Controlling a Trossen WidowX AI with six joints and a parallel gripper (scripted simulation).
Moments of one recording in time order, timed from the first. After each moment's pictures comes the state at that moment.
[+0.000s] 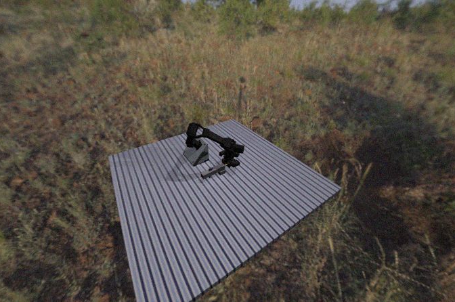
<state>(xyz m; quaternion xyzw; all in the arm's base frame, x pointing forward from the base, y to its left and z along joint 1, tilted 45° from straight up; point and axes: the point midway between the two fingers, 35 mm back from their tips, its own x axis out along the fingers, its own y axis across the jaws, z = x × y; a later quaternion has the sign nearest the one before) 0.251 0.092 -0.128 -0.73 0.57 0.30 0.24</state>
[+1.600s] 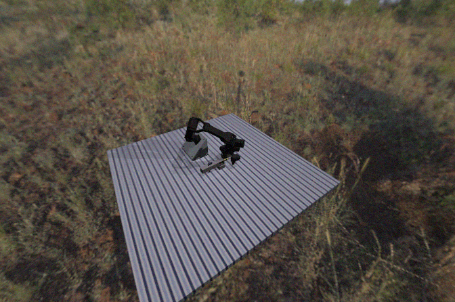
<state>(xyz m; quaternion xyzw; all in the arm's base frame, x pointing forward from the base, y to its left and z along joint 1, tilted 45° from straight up) 0.252 0.099 -0.136 -0.72 0.57 0.30 0.24</state>
